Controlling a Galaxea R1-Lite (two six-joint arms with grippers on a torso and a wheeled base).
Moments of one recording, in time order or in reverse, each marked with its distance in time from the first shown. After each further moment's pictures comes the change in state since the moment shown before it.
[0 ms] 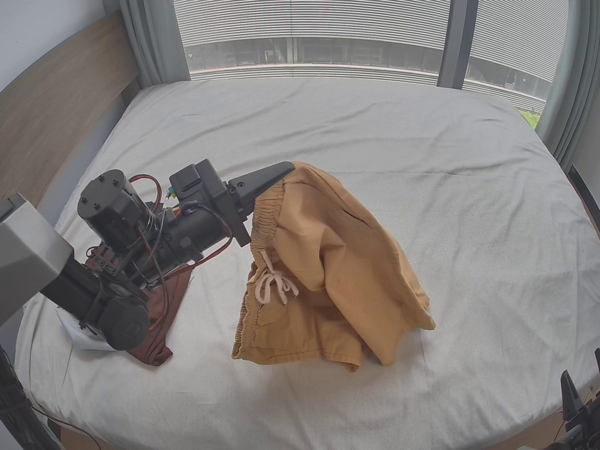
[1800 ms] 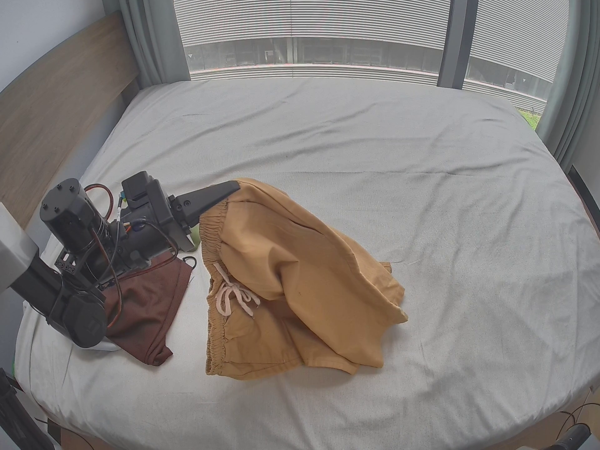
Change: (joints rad) left arm 0.190 -0.078 0.138 0.000 -0.191 0.231; right arm 0.083 0.357 -0.383 -0.128 0.109 0.123
